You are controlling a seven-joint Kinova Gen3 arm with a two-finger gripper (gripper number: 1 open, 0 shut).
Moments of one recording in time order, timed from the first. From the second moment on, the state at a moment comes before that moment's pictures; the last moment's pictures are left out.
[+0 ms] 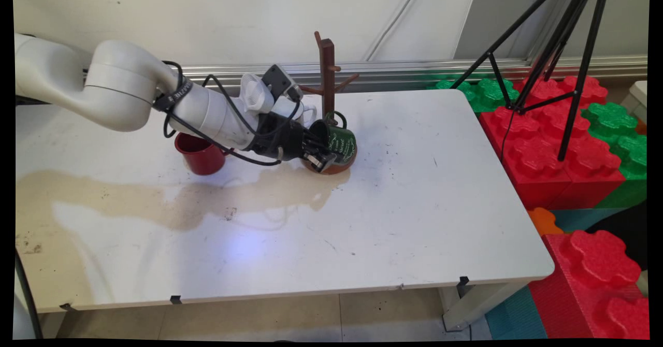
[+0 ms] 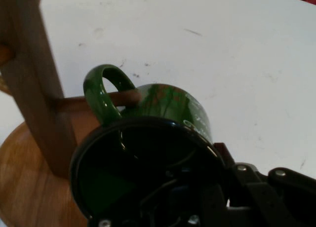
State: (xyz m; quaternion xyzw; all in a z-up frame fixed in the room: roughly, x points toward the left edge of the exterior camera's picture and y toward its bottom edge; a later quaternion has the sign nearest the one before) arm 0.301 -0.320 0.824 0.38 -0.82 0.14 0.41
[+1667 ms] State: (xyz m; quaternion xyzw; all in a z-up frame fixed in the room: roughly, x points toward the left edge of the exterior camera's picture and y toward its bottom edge) arm 0.279 -0.253 0.884 0.22 -0.94 0.13 0.24
